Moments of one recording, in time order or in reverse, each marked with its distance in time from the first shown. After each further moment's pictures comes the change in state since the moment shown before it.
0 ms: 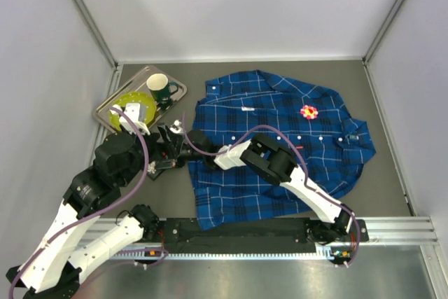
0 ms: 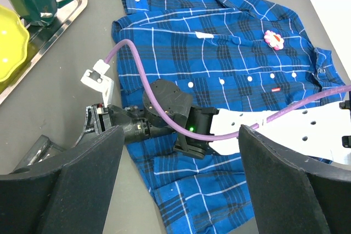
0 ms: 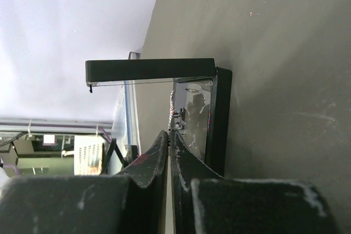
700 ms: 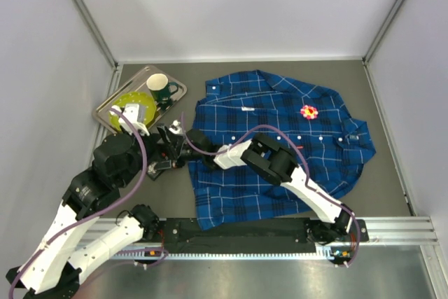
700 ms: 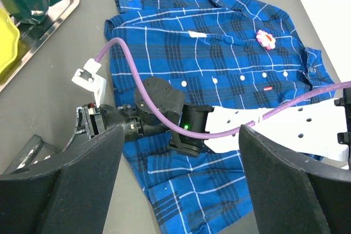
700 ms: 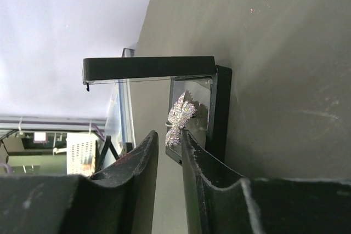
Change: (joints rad) left arm 0.000 -0.007 -0.001 0.000 0.020 -0.015; right arm 0.001 -0.010 0.005 -0.043 0.000 -0.039
